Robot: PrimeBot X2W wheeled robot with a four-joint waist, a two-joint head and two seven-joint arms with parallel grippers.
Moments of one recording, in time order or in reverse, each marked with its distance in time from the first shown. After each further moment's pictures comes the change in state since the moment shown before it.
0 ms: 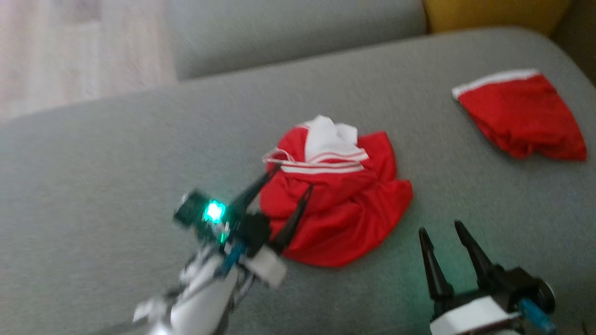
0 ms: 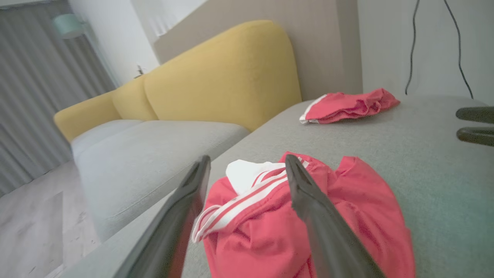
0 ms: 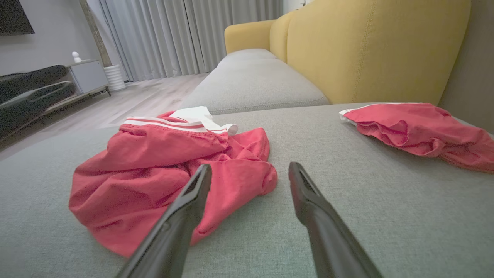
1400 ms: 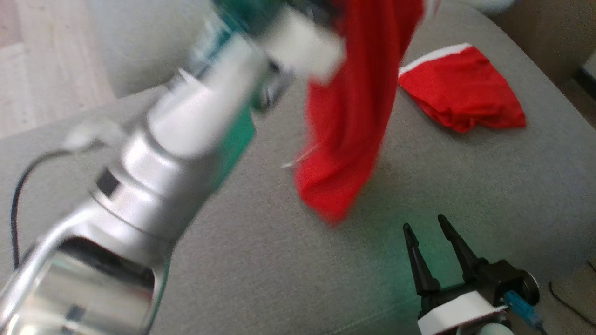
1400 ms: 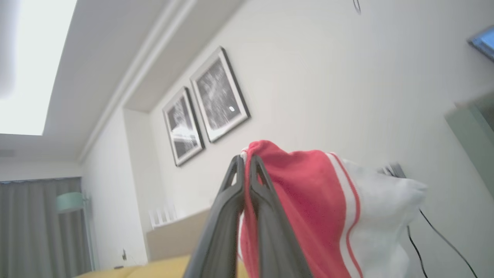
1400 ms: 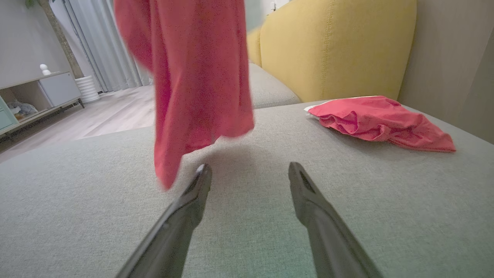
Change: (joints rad) left arm -0.796 -0.021 -0.210 -0.018 -0.395 0.127 -0.004; right arm -0.054 0.003 0.057 0.028 0.010 0.000 0.000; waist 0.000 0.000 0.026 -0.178
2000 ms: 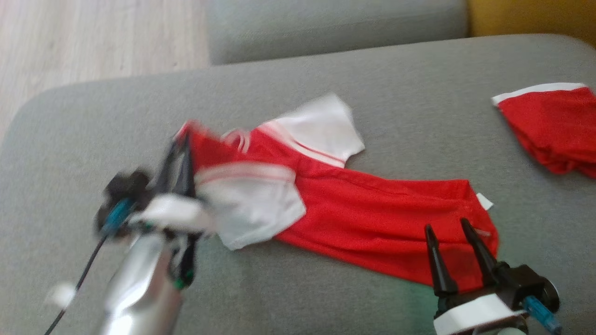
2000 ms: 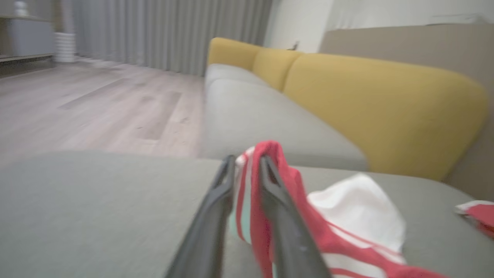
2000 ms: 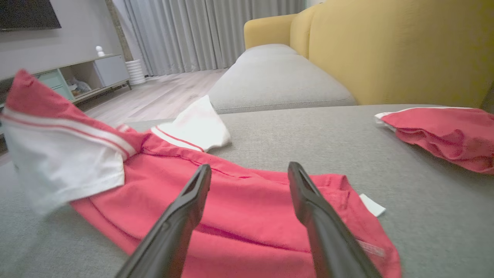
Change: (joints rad) left arm 0.640 0.060 0.375 0.183 -0.169 -0.053 0.003; right arm 0.037 0.001 -0.076 -0.024 -0.003 0.000 0.000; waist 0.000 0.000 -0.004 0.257
